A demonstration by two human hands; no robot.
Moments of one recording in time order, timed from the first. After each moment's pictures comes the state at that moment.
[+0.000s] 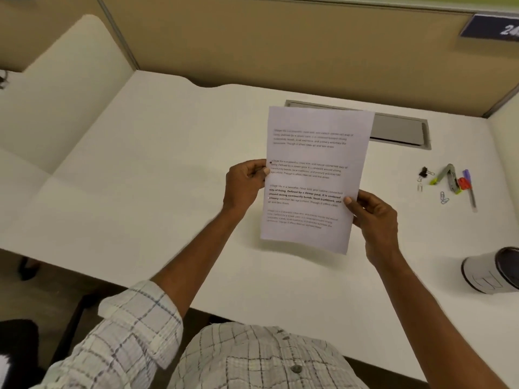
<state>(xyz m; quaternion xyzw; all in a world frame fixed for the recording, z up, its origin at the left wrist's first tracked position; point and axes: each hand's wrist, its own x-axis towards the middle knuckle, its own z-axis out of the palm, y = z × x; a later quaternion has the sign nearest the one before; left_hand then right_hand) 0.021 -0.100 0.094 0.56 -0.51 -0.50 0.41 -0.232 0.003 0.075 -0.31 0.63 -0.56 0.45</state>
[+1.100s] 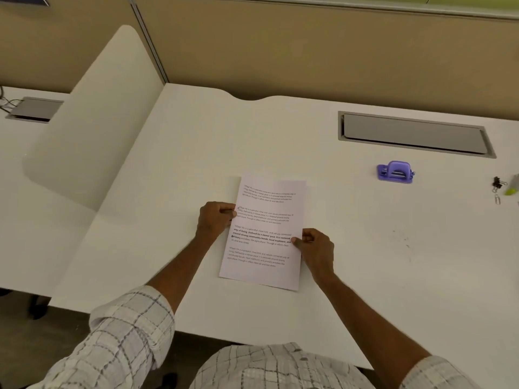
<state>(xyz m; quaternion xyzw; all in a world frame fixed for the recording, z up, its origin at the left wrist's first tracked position) 0.328 -0.217 -0.015 0.67 -0.50 -0.50 0.22 0.091 -0.093 -0.015 -0.29 0.79 -0.36 0.41</state>
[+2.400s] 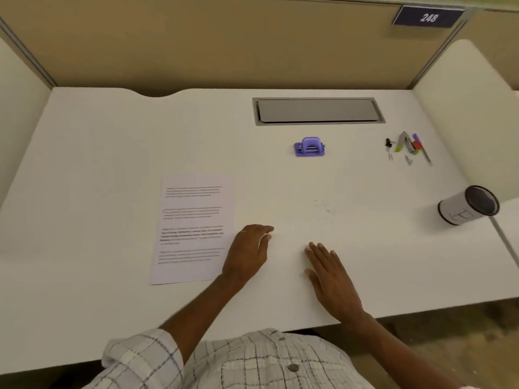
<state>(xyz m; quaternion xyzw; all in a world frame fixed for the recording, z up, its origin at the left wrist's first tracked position) 0.142 -0.071 -0.030 0.41 -0.81 -0.36 0.20 -0.050 0.105 -0.040 -0.63 0.77 -0.08 0.11</state>
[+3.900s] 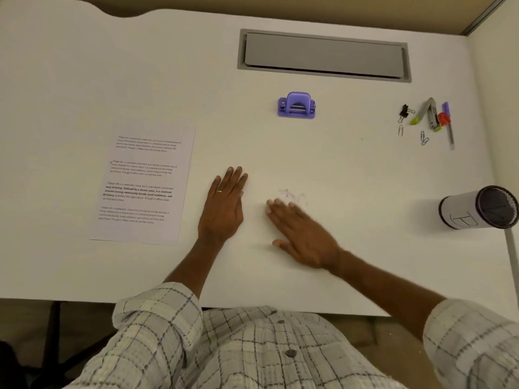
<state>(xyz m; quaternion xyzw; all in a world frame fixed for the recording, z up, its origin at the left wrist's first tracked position) 0.053 -0.071 -0.087 0.48 -0.85 -0.16 0.16 -0.179 0.041 -0.053 -0.83 0.52 -0.03 0.18</state>
